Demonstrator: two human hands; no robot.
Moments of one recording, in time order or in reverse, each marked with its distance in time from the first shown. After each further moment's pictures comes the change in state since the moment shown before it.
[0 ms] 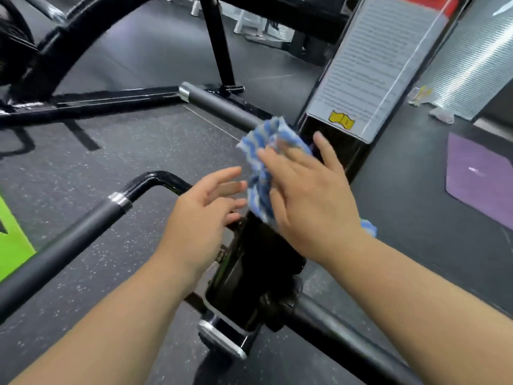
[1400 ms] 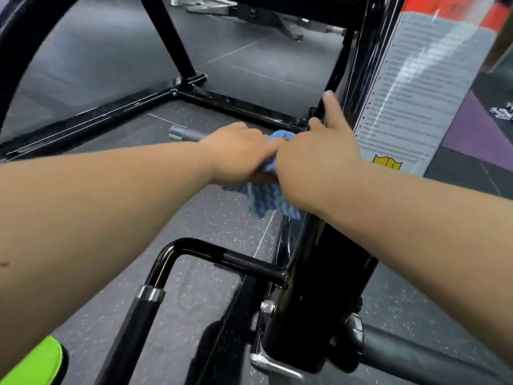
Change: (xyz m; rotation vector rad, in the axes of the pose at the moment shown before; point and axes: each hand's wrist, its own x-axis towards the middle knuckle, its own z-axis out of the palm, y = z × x) left_hand 0.222 0.069 0.004 1.698 -0.912 1.027; right_hand 0.150 -0.013 -0.012 -0.545 -1.082 0.341
